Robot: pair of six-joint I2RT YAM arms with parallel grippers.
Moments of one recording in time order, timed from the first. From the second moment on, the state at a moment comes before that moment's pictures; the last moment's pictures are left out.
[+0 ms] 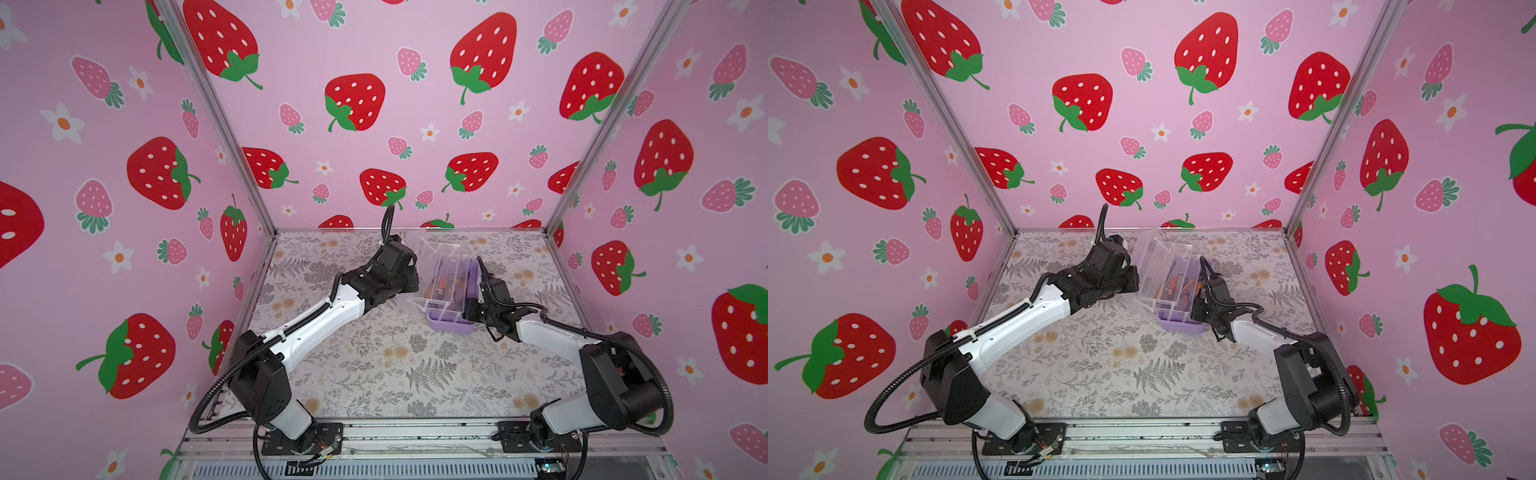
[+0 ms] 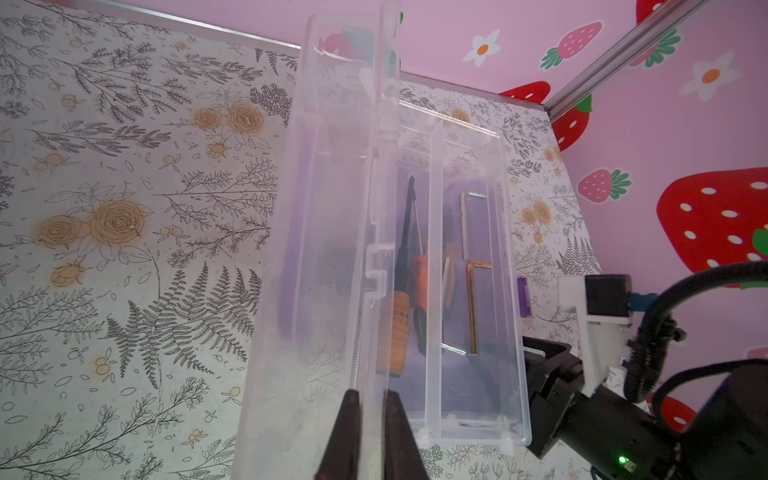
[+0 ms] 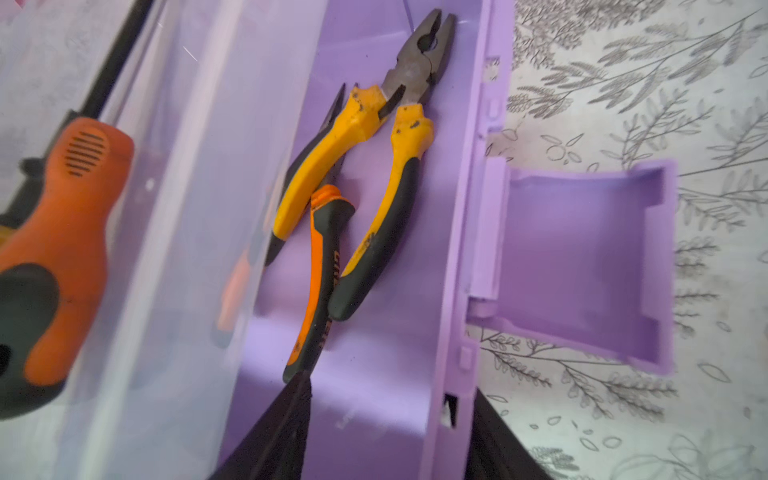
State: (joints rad) left arm -0.71 1.58 1.39 -0.52 -0.10 -0.62; right arm 0.49 1.46 0.72 -0.08 0.01 0.49
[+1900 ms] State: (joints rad) left arm -0.94 1.88 1.74 -0.49 0.22 -0.69; right arm 0.12 1.44 0.36 0.51 -0.66 0.72
